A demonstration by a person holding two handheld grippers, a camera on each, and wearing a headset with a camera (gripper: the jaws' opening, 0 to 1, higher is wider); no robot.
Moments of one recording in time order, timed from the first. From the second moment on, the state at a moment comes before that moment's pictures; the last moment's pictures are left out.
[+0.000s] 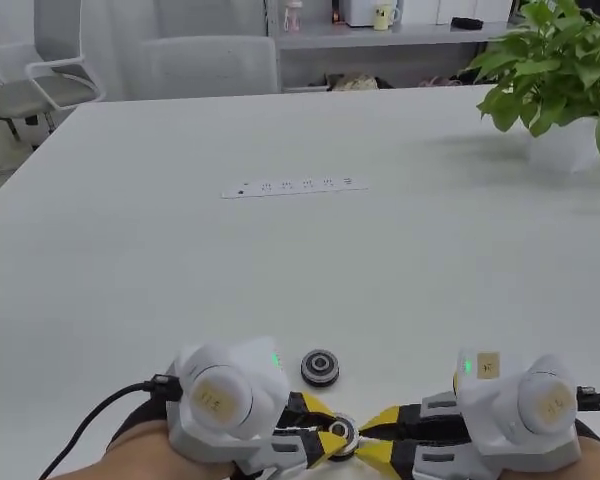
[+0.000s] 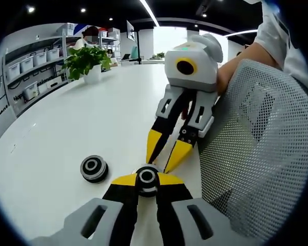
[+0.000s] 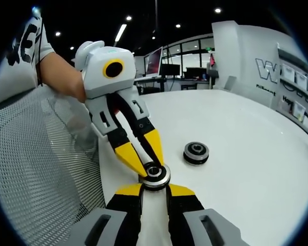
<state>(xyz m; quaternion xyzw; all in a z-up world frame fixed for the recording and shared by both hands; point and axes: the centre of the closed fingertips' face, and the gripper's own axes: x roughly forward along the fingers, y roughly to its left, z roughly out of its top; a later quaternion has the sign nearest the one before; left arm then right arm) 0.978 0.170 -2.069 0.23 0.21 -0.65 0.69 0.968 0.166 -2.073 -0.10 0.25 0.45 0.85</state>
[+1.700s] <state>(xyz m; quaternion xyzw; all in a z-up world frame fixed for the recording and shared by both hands) 0.978 0.171 -2.069 0.23 0.21 -0.65 0.70 0.967 0.162 -2.089 -0.09 0.28 0.43 0.85</state>
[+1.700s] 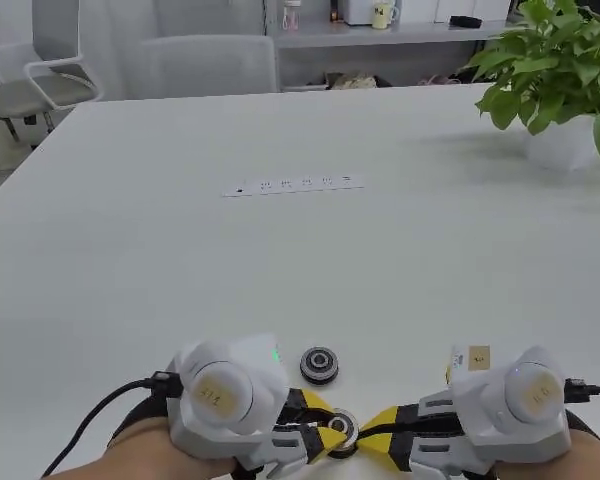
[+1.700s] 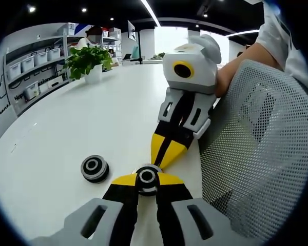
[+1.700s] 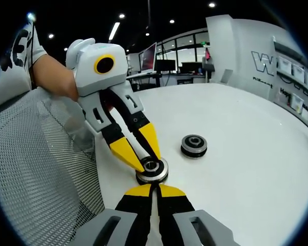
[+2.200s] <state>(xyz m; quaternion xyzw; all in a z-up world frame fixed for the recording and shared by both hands) 0.978 0.170 -2.069 0.23 0.21 -0.65 0.70 0.969 0.161 -2.085 -0.05 0.29 0.42 0.86</state>
